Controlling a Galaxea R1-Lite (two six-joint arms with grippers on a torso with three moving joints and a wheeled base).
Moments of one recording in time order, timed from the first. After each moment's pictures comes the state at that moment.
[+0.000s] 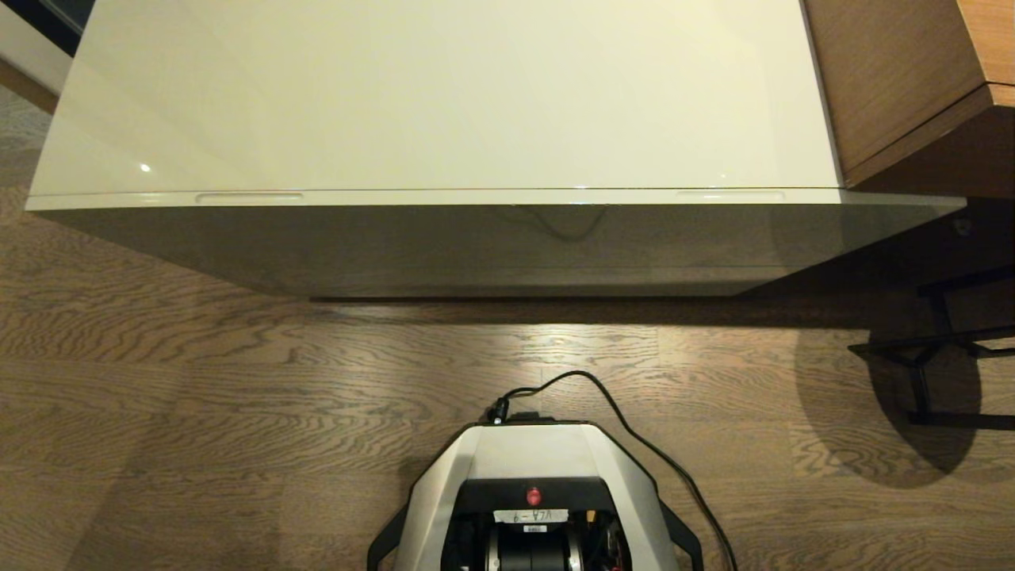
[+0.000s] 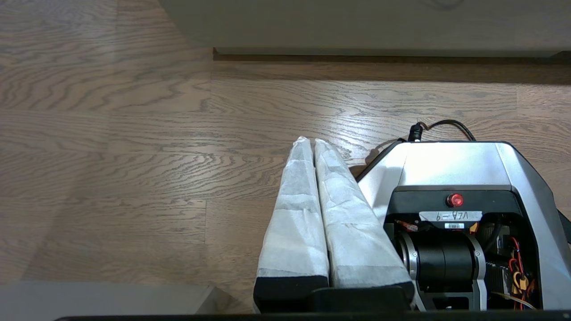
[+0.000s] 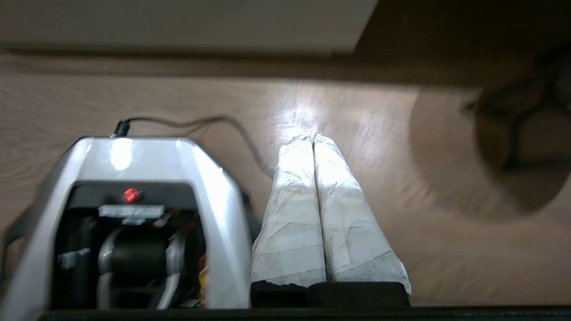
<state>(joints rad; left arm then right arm) 0.01 0.00 0.00 -0.02 0.00 -0.02 0.00 0.00 0.00 -0.01 0.01 -0.04</state>
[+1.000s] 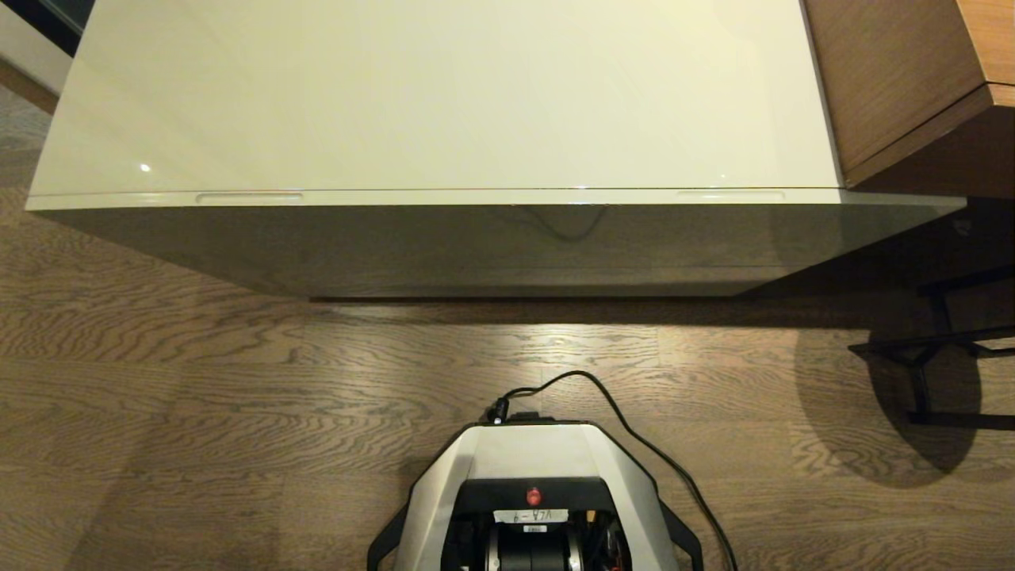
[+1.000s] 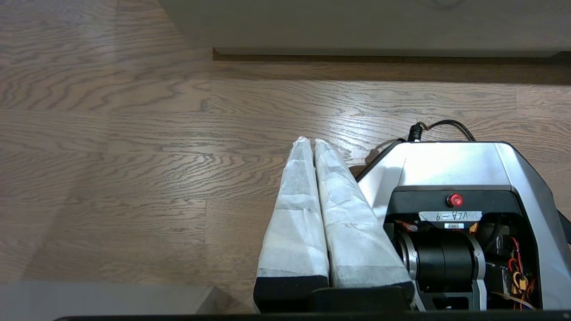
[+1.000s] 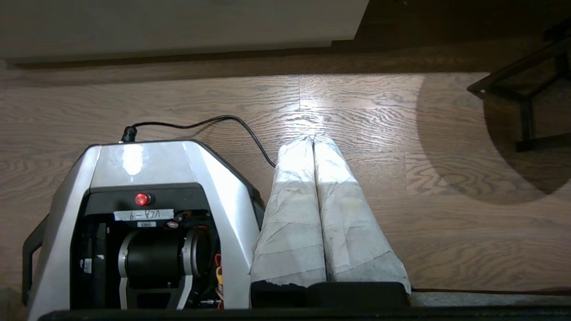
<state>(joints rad) 0.01 0.00 0.00 -0.02 0.00 -0.02 0.00 0.00 0.00 0.00 0.00 0.02</state>
